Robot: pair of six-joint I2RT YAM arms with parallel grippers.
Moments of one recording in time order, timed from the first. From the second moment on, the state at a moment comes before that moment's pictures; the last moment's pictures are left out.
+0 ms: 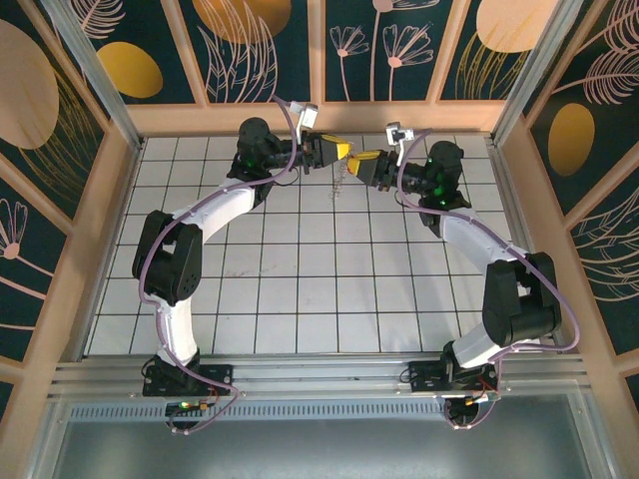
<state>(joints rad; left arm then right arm) -0.46 1.96 1.51 0.70 1.06 -0.73 0.26 1.54 1.02 0.58 -0.99 0.56</state>
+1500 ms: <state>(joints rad) -0.46 1.94 1.46 0.74 1.02 -0.75 0.31 1.55 0.99 0.56 -1.00 0.52</state>
